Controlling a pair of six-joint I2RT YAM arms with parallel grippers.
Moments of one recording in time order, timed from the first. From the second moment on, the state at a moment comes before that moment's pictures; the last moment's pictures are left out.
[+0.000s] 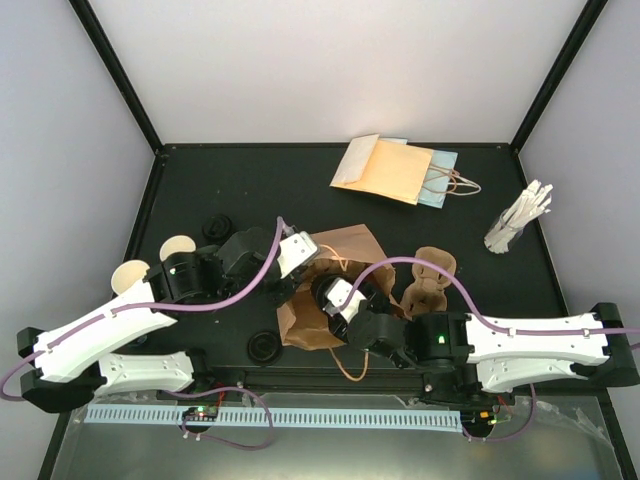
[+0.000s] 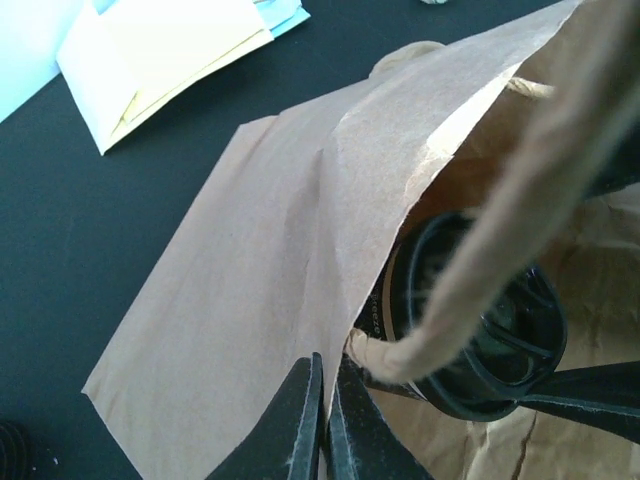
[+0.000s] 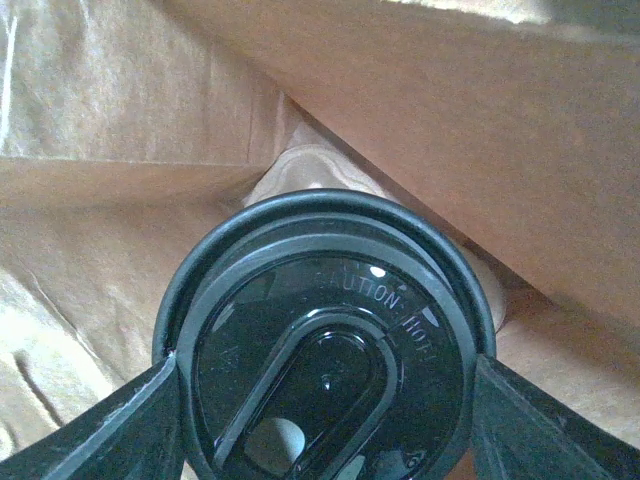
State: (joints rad) left arm -1.10 1.04 1.27 -0.94 -0.19 -0.07; right arm 1.52 1.06 0.89 -0.54 0.70 0.15
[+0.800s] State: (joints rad) left arm -1.13 1.01 1.26 -0.91 -0.18 -0.07; right arm 1.56 1.19 0.75 -0.32 0.74 -0.08
